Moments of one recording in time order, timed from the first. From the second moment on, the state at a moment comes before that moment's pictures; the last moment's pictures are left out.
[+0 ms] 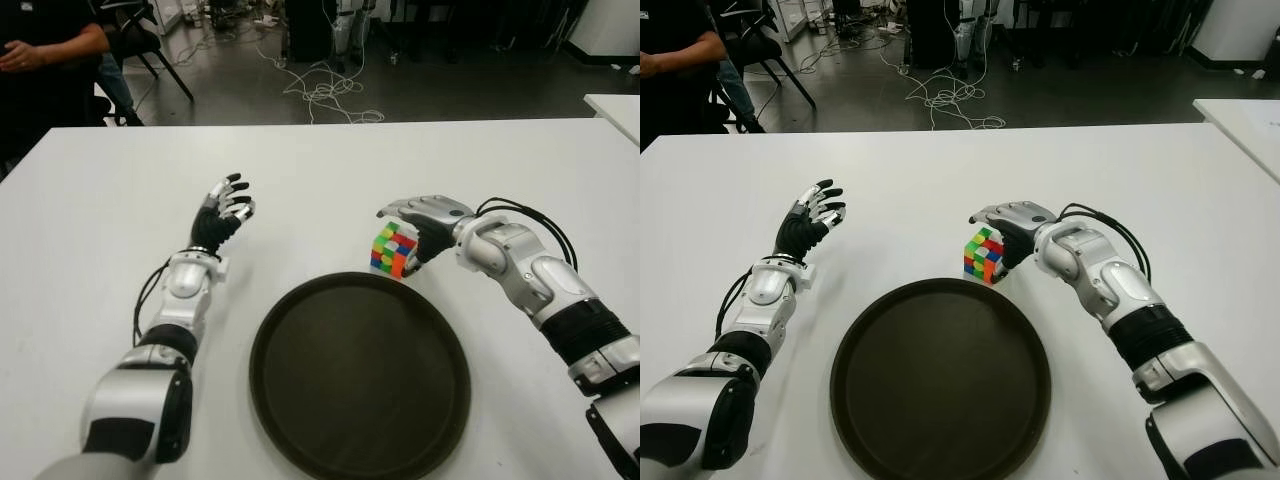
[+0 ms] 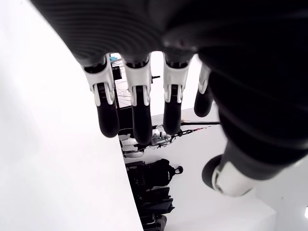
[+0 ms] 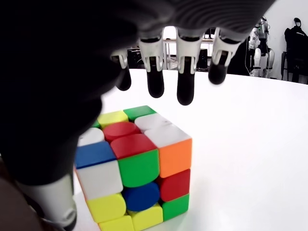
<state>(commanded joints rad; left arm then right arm) -0.67 0.12 0.10 1.23 0.05 -0.59 -0.05 -0.64 -0.46 0.50 0.47 -0.79 -0.17 0.32</state>
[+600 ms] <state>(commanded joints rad) -0.67 0.12 0.09 1.23 0.05 -0.61 -0.05 -0.68 -0.45 0.52 0.59 -0.79 -0.20 0.26</state>
